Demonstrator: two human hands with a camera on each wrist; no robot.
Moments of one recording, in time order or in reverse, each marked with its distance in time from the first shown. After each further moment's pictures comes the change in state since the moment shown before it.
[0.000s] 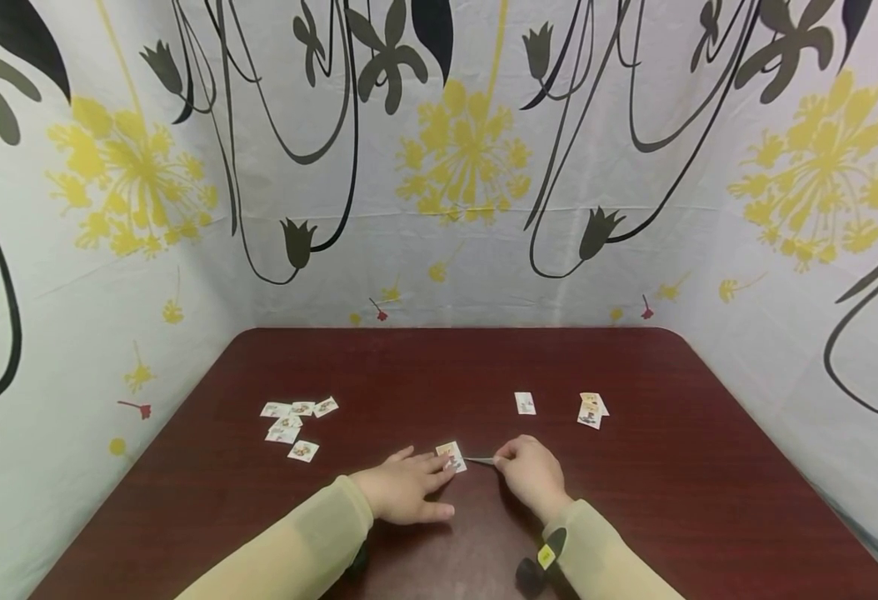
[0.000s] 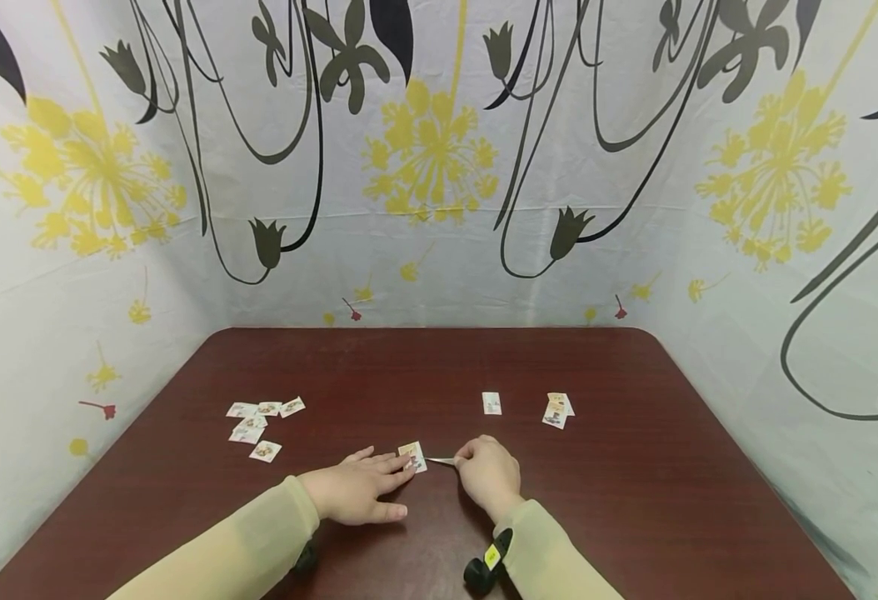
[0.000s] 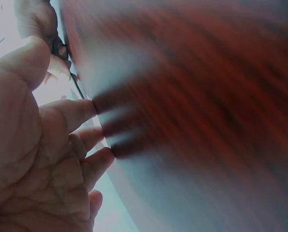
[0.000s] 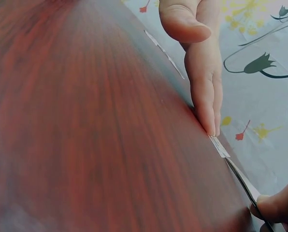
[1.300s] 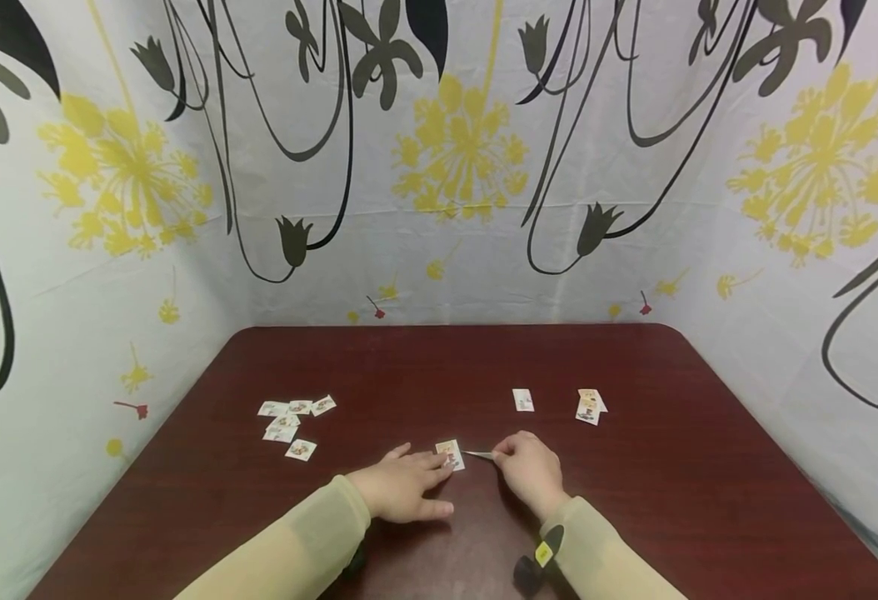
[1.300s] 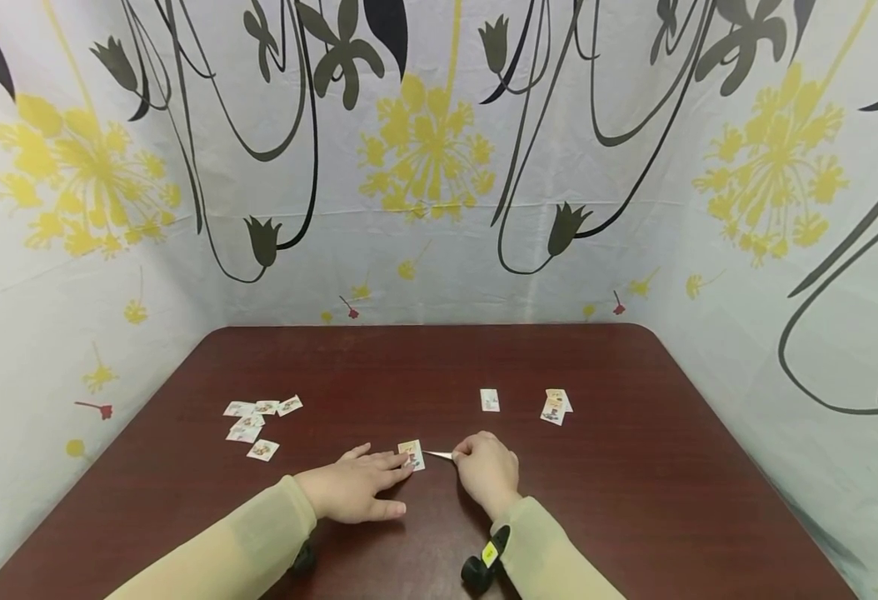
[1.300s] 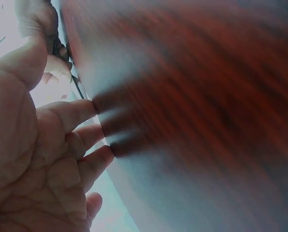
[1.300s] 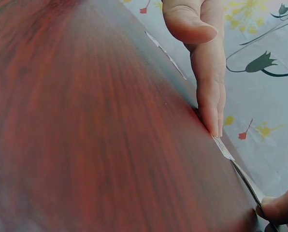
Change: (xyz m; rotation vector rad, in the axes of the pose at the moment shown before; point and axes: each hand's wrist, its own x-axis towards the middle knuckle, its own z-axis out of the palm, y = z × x) left_hand 0.001 0.001 0.000 -0.034 0.011 -0.018; right_hand 0.001 0.001 0.004 0.018 0.039 0.018
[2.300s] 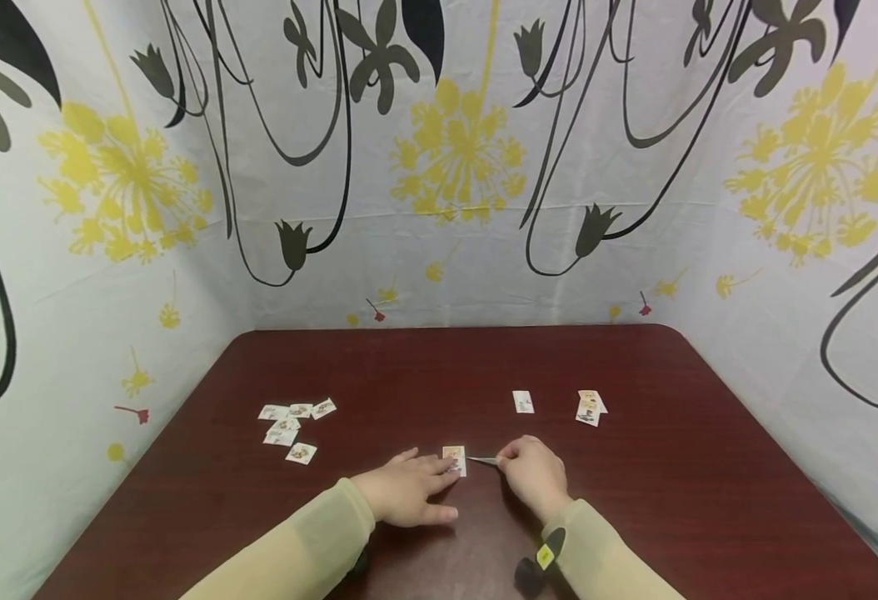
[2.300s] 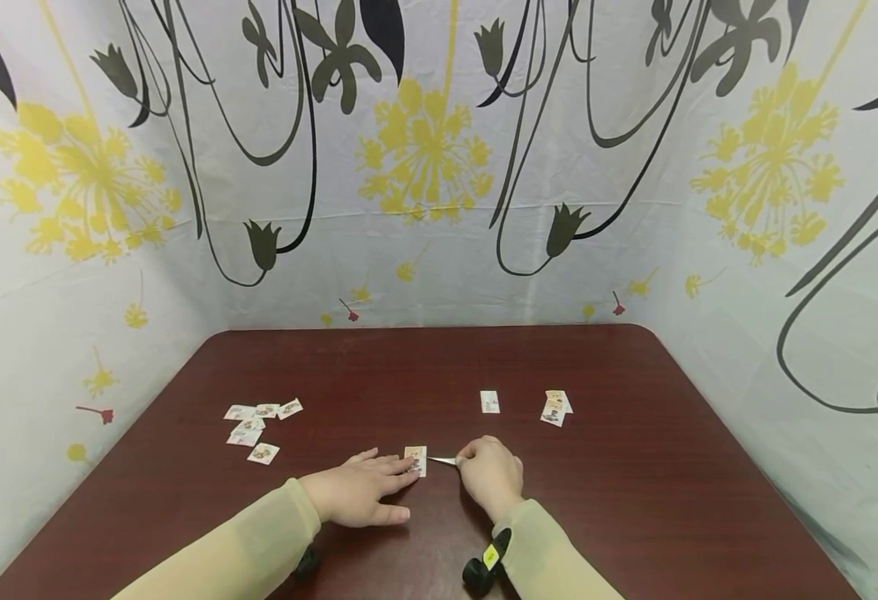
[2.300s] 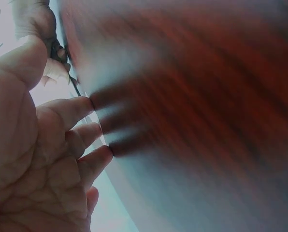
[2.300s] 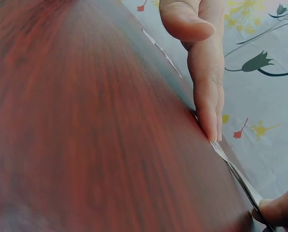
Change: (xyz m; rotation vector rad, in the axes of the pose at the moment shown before) left_hand 0.000 0.004 -0.001 0.016 -0.001 0.047; right_hand -0.004 0.003 -0.005 -0.001 0.008 0.003
